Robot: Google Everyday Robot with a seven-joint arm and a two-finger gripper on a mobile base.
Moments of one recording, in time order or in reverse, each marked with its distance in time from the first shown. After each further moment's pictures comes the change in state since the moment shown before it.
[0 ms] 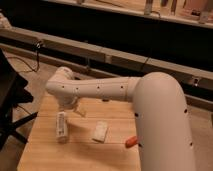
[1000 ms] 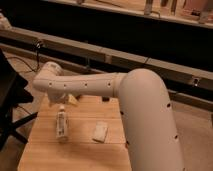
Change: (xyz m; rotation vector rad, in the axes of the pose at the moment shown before) arm 0.028 -0.048 -0.018 0.069 0.106 -0.211
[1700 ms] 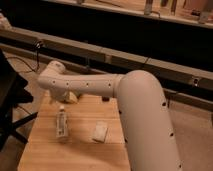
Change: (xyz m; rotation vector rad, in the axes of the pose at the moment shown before) arm 0.021 -0.003 0.029 0.033 -0.019 -0.045
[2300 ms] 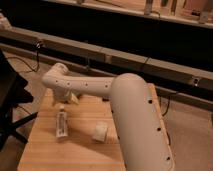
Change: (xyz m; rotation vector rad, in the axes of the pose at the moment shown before) arm 0.004 0.003 0.043 -0.003 -0.093 0.005
